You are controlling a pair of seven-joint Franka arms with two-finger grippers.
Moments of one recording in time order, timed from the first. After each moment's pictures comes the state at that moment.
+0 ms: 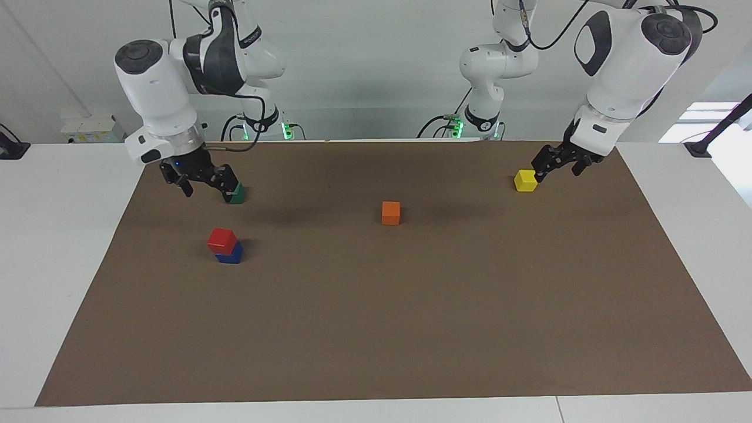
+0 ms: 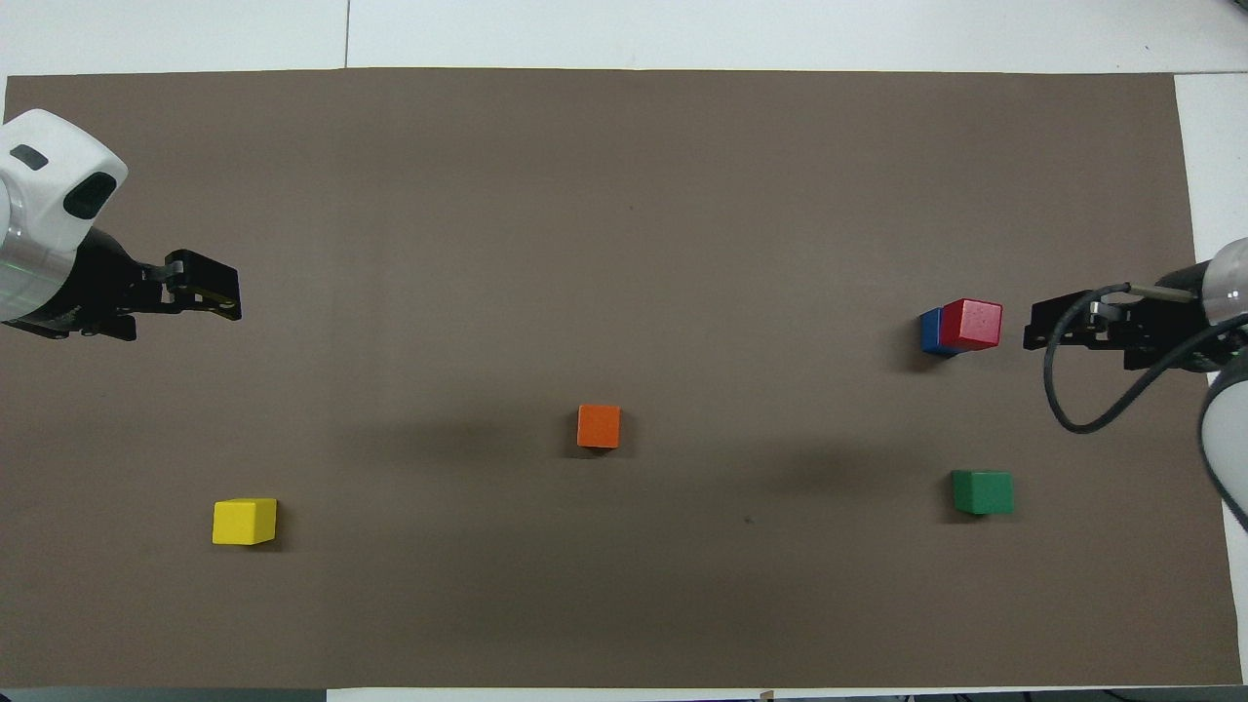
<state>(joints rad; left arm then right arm) 0.03 0.01 -0.15 -1.67 -0.01 1.62 -0.23 -0.10 -0.11 0.07 -1.86 0.07 1.71 0.16</state>
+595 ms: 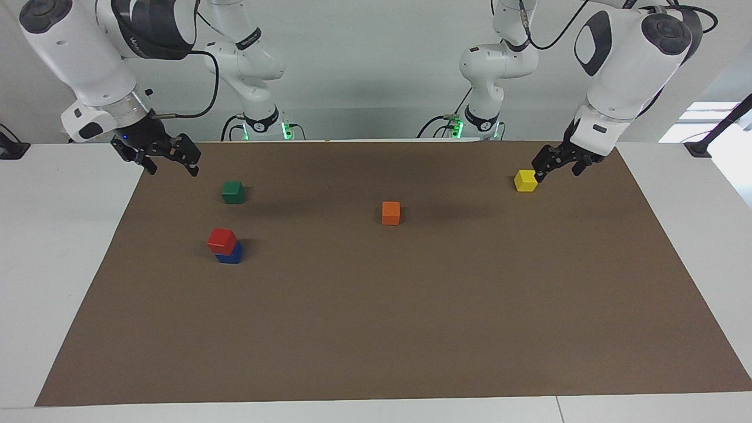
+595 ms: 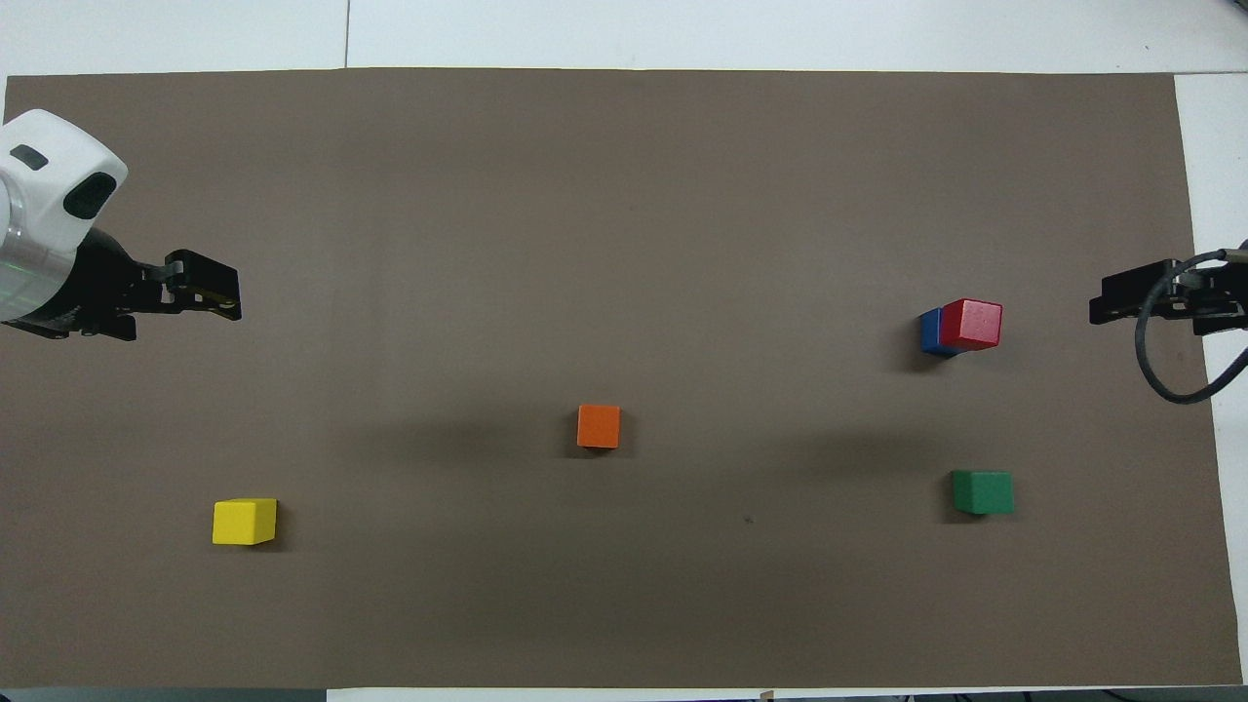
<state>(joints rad) 0.03 0.01 -0.15 -1.67 -0.01 1.62 -0.23 -0.15 -0.04 0.06 -1.72 0.05 1.64 0.03</state>
